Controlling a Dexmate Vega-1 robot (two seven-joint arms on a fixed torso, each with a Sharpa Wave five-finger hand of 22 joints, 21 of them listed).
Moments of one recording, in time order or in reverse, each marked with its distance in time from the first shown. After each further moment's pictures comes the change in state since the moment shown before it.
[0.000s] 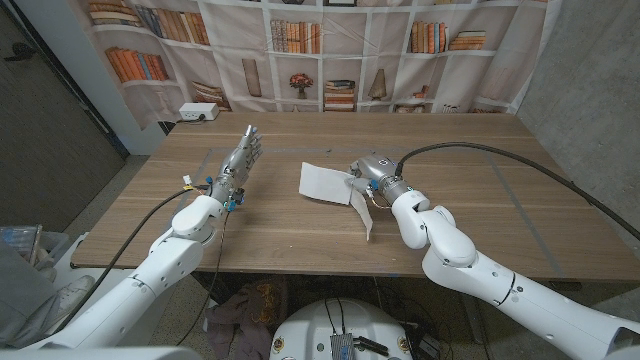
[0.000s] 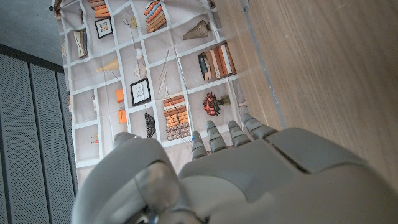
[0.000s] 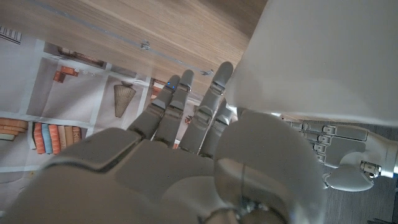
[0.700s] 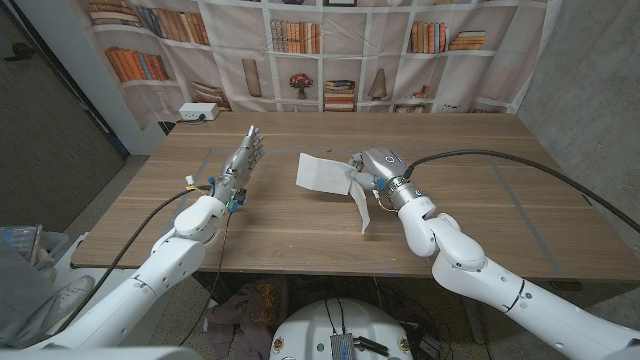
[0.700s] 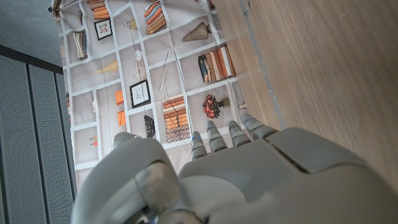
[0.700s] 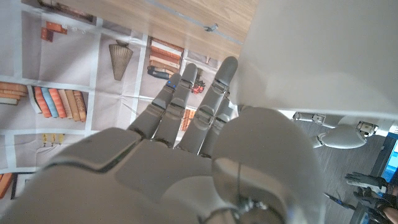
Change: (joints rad) left arm -0.006 0.004 0.008 -0.019 0.008 0.020 0.014; left_hand -0.004 -0.004 -0.004 0.004 0.000 0.000 0.000 0.000 0.000 0.000 0.000 0.000 0.000 0.000 0.000 0.000 0.002 0.000 0.000 0.000 0.000; right arm -0.076 -0.028 0.091 0.073 0.056 0.214 -0.351; right_hand 0.065 -0.011 -0.005 0.004 0.004 0.056 0.003 0.012 -0.020 0.042 0.004 0.013 0.031 0.069 -0.015 0.015 0.028 0.017 -0.001 0.029 0.020
